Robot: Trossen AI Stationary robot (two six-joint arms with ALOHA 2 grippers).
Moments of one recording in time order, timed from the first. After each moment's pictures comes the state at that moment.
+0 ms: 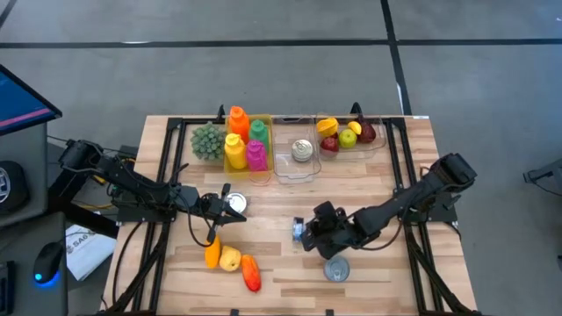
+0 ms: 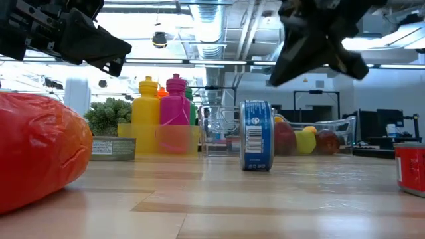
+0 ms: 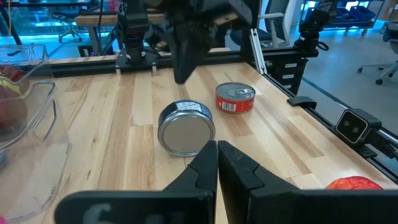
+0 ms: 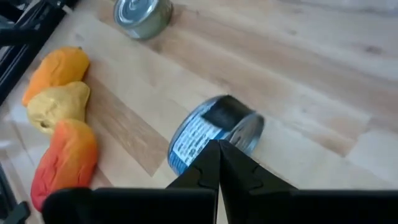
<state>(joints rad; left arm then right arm) -0.30 1.07 0.21 0.67 -0.10 -0.01 0.50 1.67 1.10 -0.47 0.59 1.38</state>
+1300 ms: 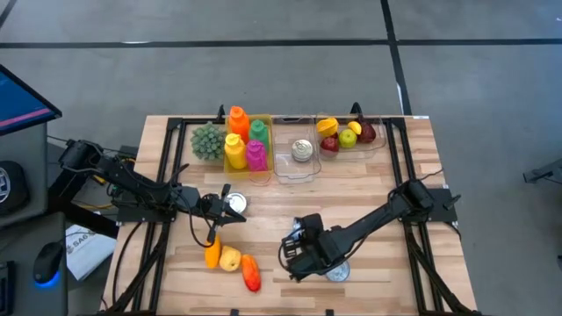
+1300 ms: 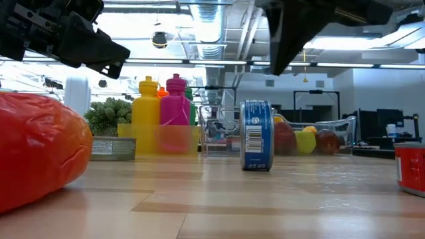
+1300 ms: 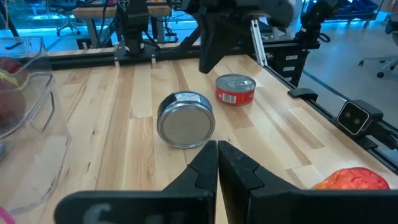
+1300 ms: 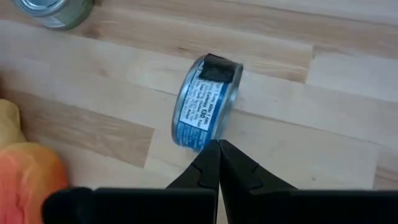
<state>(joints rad) -0.30 1.07 0.21 0.64 -0.10 0.00 0.52 2.09 1.82 -1.26 0.49 1.85</state>
